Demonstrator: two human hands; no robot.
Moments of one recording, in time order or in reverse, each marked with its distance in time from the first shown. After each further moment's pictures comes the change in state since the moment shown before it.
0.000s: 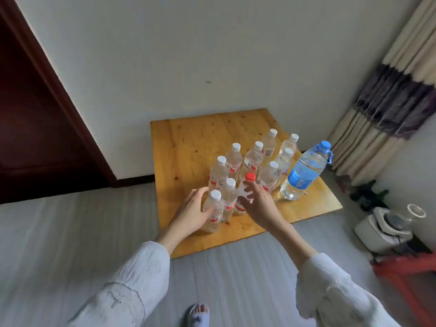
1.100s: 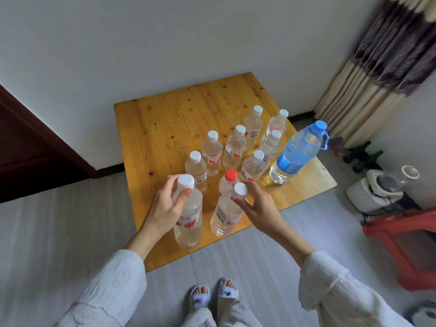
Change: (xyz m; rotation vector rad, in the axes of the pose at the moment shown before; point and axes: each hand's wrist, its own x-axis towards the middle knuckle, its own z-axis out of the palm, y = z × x) left_hand 0.066 0.019 0.000 -0.267 0.067 0.095; right_hand 0.034 0.063 -0.016 0.203 0.028 -0.035
